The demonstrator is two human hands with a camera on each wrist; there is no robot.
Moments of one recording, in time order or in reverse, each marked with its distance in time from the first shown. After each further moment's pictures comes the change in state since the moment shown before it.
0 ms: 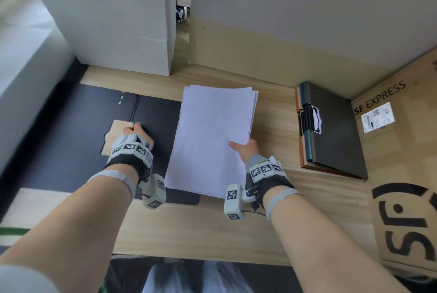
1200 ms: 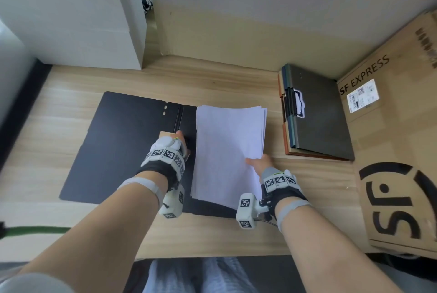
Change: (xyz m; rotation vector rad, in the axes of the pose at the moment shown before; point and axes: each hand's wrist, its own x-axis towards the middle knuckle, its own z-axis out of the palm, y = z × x) left_hand -0.057 0.103 0.066 0.437 -0.232 0.372; right_hand 0.016 0.074 -0.081 -0.012 0.037 0.222
